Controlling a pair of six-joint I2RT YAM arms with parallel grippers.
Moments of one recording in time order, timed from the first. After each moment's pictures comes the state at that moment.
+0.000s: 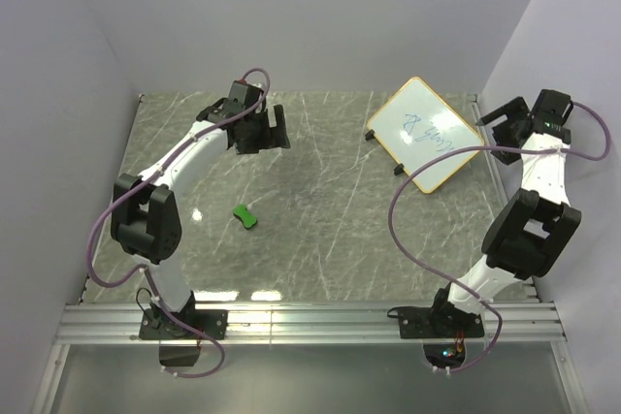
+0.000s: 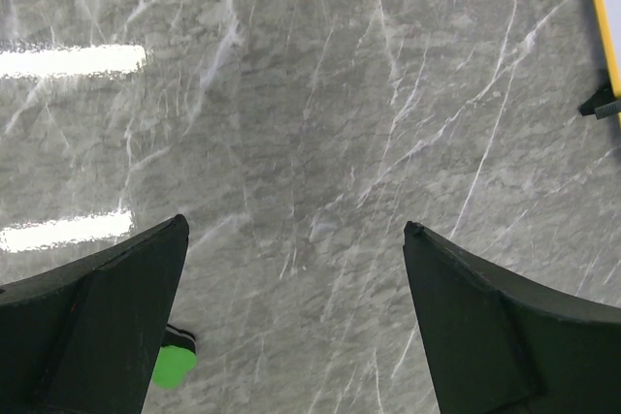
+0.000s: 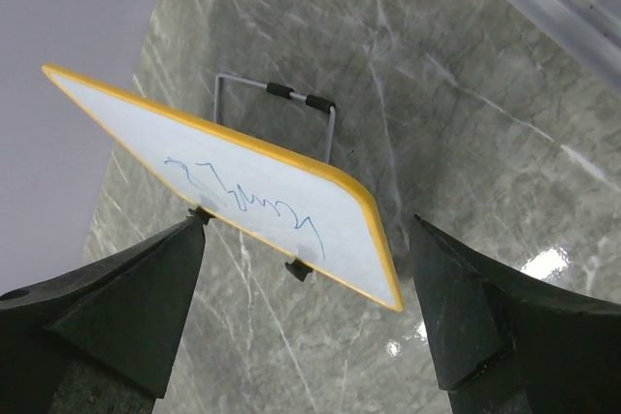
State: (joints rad) left arm -0.38 1.78 1.54 -0.63 0.08 -0.48; right arm -0.49 1.66 1.46 -0.60 -0.24 0.67
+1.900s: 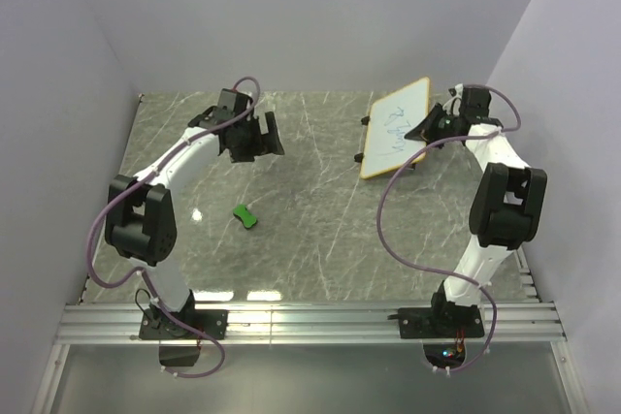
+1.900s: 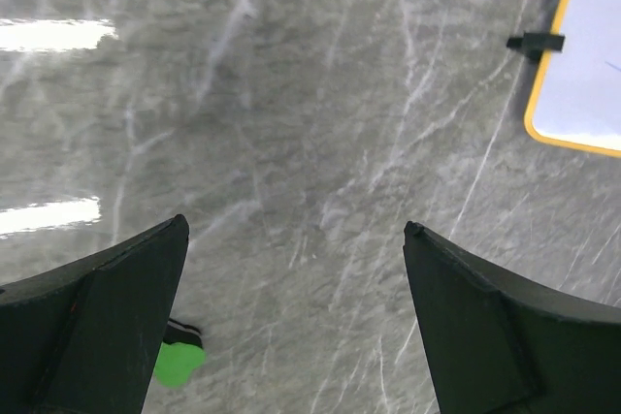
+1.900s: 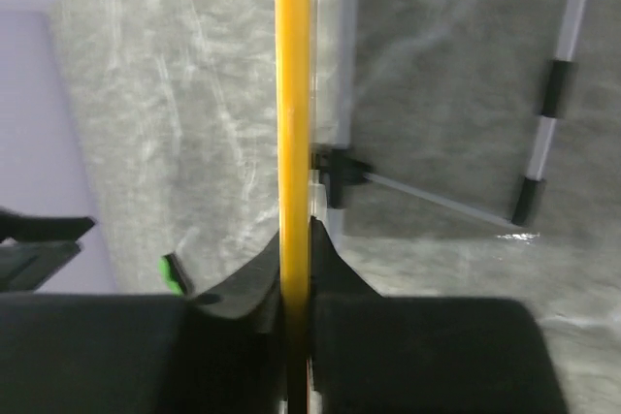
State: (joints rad) left arm -0.33 1.75 1.43 -0.56 0.18 -0.49; right arm -0.17 1.85 1.40 -0.41 -0.60 0.45
